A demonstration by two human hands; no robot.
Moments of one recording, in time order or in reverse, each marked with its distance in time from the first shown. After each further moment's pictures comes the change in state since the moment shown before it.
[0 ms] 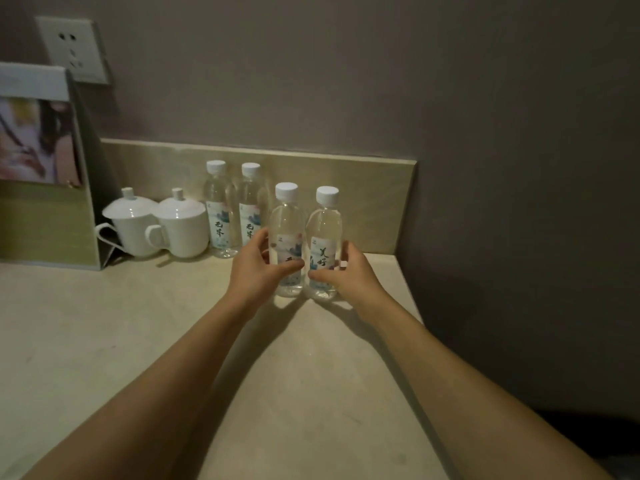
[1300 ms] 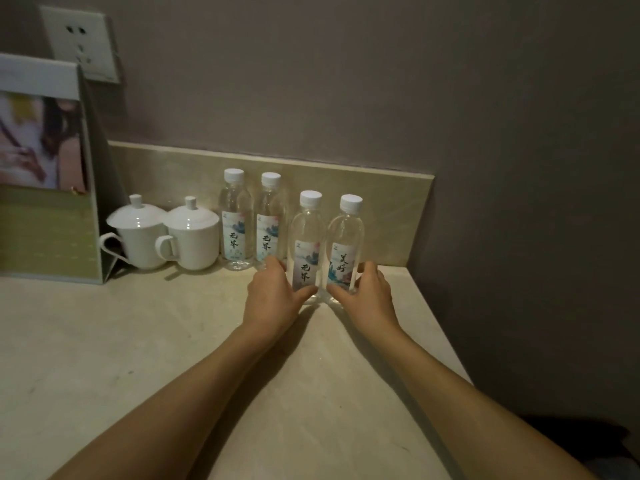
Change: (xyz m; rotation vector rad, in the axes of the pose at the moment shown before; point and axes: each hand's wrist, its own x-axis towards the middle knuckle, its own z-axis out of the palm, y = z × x) left_hand 0.007 -0.018 -0.010 0.470 -0.012 -0.042; right_hand -0.010 -0.005 0.033 -0.556 0.315 0.031
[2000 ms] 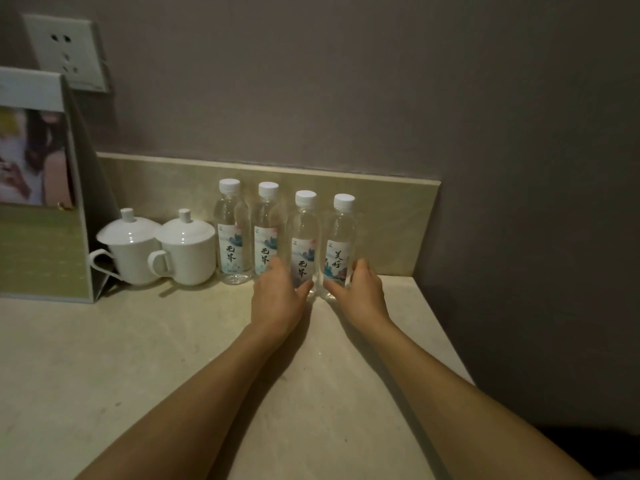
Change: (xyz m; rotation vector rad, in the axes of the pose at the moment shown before) left_hand 0.034 0.005 0.017 0.051 0.069 -0.002; right_hand 0.035 -0.016 0.015 -0.005 -0.003 0.056
